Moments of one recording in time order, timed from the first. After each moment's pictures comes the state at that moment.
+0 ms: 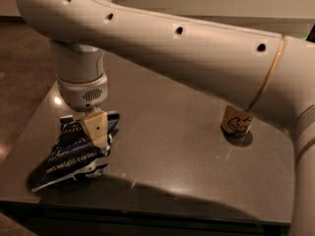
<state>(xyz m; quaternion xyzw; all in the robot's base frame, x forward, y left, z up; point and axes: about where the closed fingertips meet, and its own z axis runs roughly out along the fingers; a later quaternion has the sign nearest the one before) 0.445 0.144 0.854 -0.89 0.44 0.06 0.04</state>
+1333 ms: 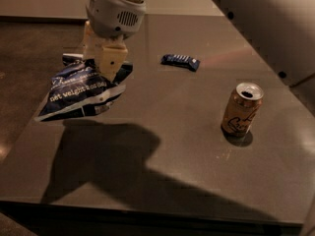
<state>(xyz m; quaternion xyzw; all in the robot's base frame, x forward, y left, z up) 0.487 0.109 0.985 -0.85 0.47 0.13 0.18</state>
